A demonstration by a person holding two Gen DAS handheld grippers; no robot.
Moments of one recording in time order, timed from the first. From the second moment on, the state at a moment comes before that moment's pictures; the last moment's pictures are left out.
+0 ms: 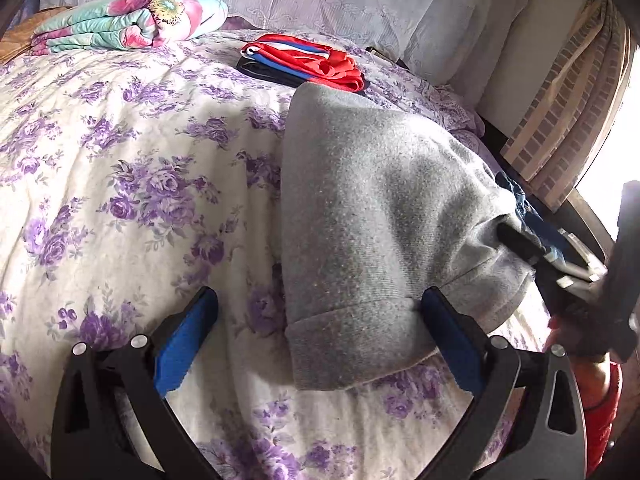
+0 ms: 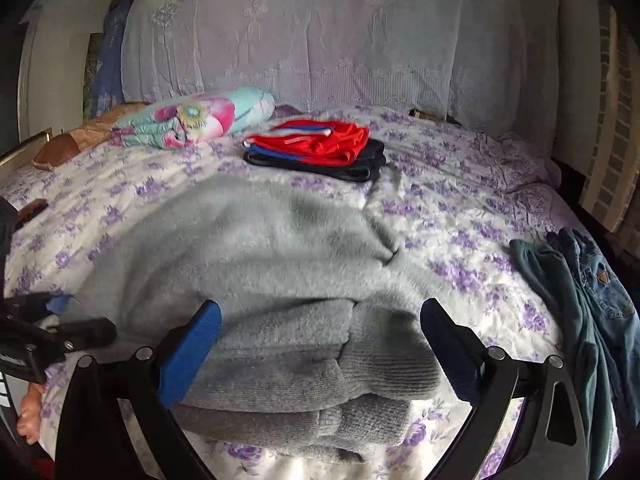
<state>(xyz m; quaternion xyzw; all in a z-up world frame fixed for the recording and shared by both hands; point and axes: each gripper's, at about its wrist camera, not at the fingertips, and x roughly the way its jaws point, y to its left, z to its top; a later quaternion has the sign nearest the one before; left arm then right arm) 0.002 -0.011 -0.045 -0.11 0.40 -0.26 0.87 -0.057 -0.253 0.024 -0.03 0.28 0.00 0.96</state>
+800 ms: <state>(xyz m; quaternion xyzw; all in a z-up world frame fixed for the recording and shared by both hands) 0.059 -0.056 -0.039 -0.10 0.46 -0.37 0.80 0.018 -0.354 -0.061 0.30 0.44 0.19 0.83</state>
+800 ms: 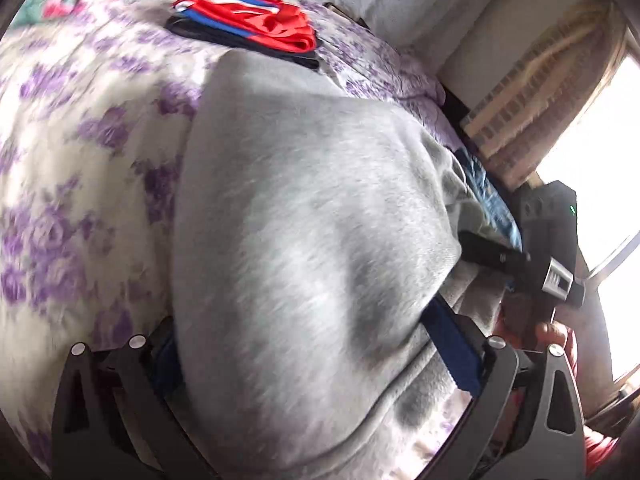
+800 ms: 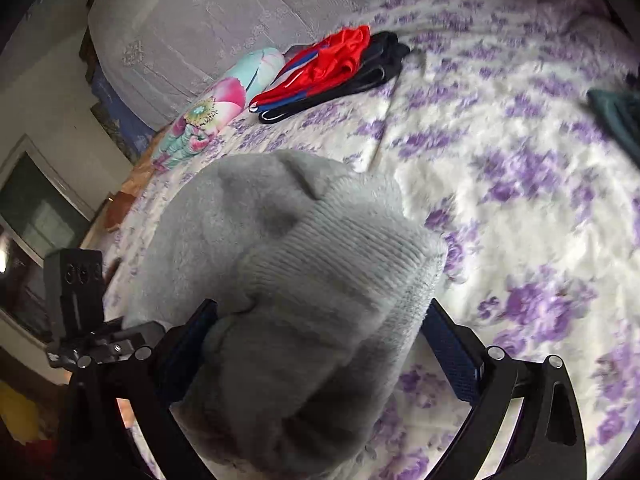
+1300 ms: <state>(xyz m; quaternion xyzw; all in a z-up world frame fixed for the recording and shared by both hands) 0.113 -0.061 0.062 -0.04 0.33 -0.34 0.88 0.092 -0.327 0.053 0.18 0.28 0.18 0.92</state>
